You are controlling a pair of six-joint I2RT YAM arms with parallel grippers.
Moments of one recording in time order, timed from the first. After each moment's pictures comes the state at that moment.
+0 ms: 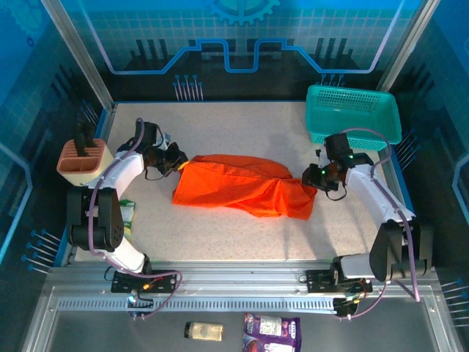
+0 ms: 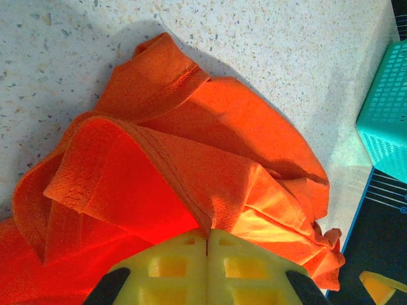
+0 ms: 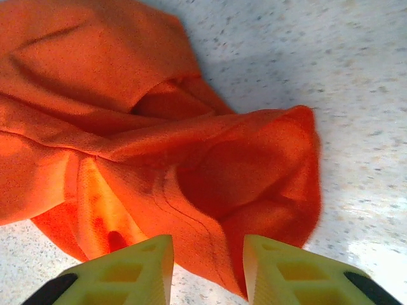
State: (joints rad) left arm 0.01 1.60 1.10 -0.52 0.55 -0.71; right arm 0.11 1.38 1.02 -0.85 -0.24 0.34
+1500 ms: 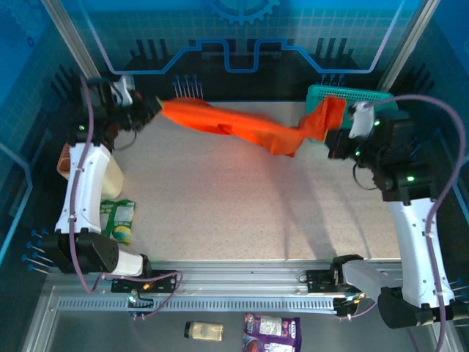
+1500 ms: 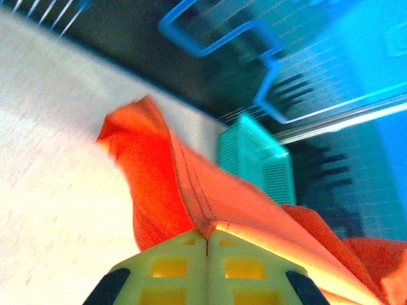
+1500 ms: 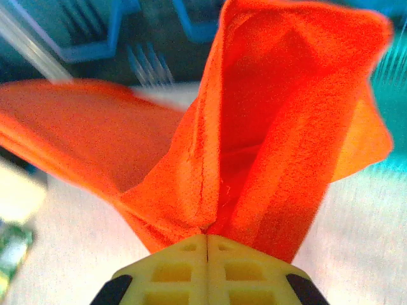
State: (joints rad) left arm 0.13 1.38 1.46 -0.68 0.62 -0.68; right arm 0.12 1.04 1.40 -0.96 -0.29 0.22
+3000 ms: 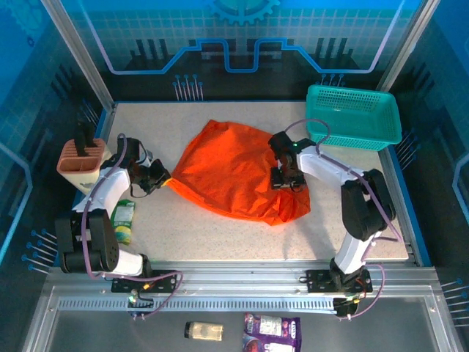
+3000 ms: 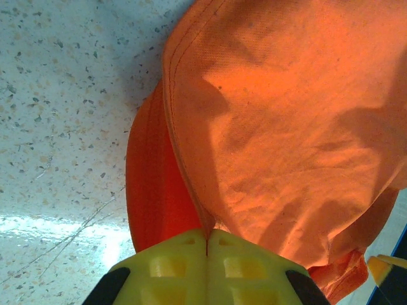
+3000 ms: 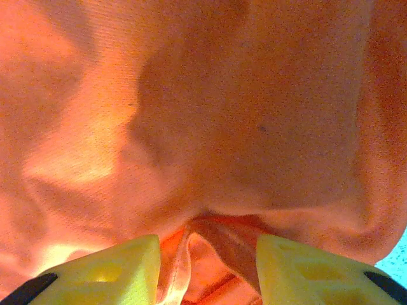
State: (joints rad) left arm 0.14 1.41 0.92 -0.65 0.48 -0.61; right arm 0.47 1.78 1.29 -0.96 0.03 0.42
